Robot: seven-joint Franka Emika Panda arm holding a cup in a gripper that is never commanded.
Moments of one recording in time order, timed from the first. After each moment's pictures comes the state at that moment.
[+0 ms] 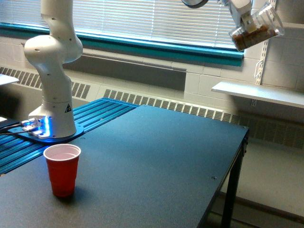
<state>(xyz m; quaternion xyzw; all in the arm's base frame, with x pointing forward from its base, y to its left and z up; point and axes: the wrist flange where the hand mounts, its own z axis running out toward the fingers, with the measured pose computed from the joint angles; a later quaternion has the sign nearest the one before) 0.632 0.019 0.556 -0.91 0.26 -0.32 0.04</state>
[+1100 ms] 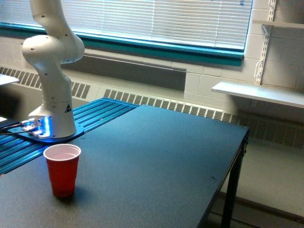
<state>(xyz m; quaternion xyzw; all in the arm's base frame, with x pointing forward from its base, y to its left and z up) 0.530 -0.046 0.653 -0.85 0.31 -0.42 0.00</state>
